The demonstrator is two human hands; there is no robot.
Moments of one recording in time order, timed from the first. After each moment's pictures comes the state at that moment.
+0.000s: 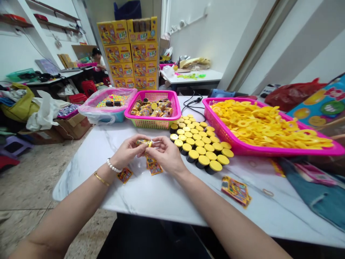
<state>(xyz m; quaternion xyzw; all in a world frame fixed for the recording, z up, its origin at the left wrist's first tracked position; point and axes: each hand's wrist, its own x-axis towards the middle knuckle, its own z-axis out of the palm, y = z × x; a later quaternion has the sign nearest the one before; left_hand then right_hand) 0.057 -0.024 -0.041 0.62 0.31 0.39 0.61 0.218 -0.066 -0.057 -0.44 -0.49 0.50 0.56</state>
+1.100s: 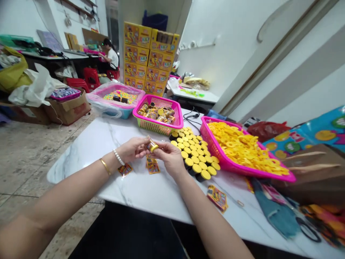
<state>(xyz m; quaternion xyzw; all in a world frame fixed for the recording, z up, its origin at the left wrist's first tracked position) 0.059 -0.018 -0.051 0.45 0.28 0.34 0.78 0.229 -0.061 -0.066 -0.42 -0.49 0.53 0.56</state>
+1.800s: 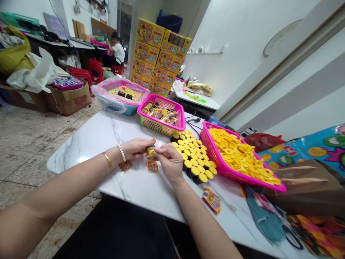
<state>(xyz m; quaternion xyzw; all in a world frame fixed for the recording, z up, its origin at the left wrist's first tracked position) 0.059 -0.019 -0.056 0.48 0.33 0.25 0.78 0.219 -0.076 -0.070 -0.39 -0.58 0.37 0.61</state>
